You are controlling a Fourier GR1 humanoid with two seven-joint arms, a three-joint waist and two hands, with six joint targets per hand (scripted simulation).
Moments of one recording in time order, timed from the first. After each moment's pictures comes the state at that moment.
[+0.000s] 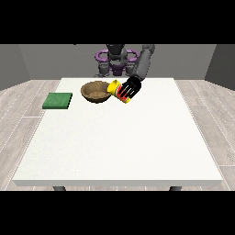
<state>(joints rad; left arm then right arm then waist) -0.84 0.23 -0.01 -0.49 -0.52 0.69 -0.38 -0.34 -0.31 -0.21 -1.96 -0.42 0.12 0.32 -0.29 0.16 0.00</state>
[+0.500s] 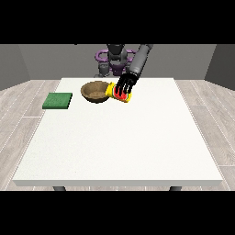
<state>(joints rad) -0.97 0.23 -0.21 -0.35 -0.86 0.85 -0.08 -0.35 -0.29 -0.20 -1.86 -0.38 0.13 0.28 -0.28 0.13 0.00</state>
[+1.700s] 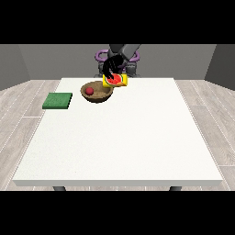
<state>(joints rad) -1.08 0.02 -0.67 -0.27 -1.46 0.54 0.39 -0.28 -0.27 -0.22 -1.62 -0.33 0.15 0.18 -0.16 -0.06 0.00</state>
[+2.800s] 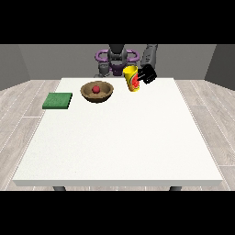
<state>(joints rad) -0.60 0.10 0.06 -0.76 -0.33 0.64 -0.38 -0.10 -0.21 -0.18 -1.86 -0.33 0.15 0.19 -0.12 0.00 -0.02</state>
